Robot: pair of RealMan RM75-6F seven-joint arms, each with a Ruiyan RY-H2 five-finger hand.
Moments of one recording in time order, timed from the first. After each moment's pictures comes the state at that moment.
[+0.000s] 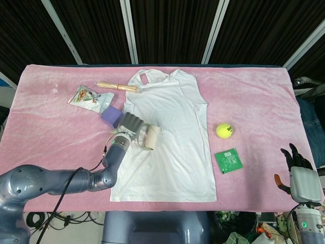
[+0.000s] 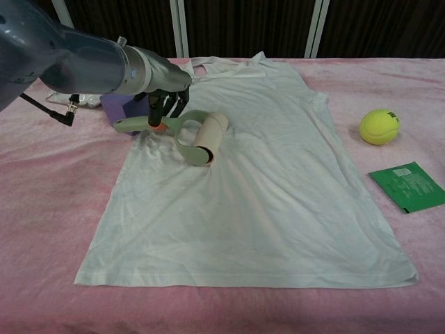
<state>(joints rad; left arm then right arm) -1.40 -1.58 -0.04 -1.39 0.08 0.87 1.13 0.09 -1.14 0.10 -1.72 -1.28 1.39 -0.19</state>
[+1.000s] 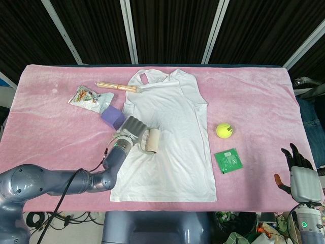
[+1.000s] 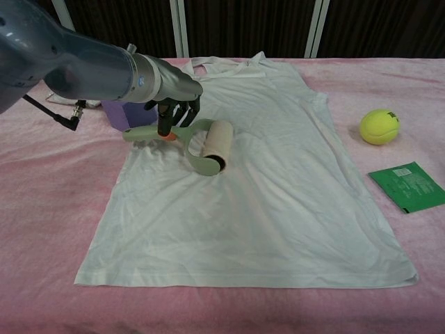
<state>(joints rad) -1.44 -1.60 -0.04 -1.40 0.07 0.83 1.11 0.09 -1.14 0.10 -1.73 -1.27 1.39 -0.19</state>
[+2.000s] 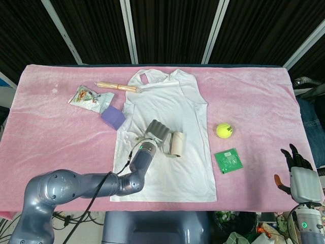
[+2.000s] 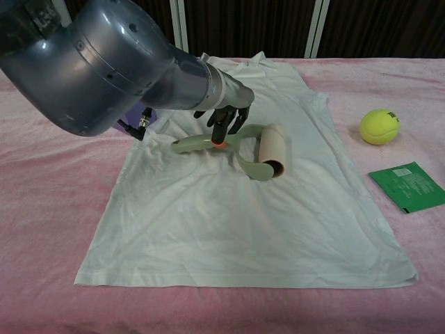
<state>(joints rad) -1.58 -1.76 -0.13 -1.23 -0.10 0.82 1.22 0.09 -1.13 0.09 -1.73 -1.27 1.38 -0.18</state>
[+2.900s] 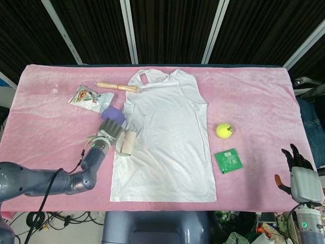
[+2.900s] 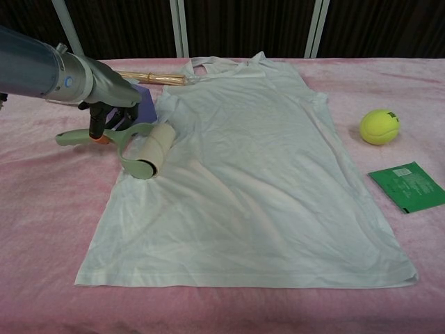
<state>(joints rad) -1.40 -1.44 0.13 -1.52 0.03 0.82 1.16 0.09 -1.13 0.10 -1.73 -1.26 1.38 -0.19</state>
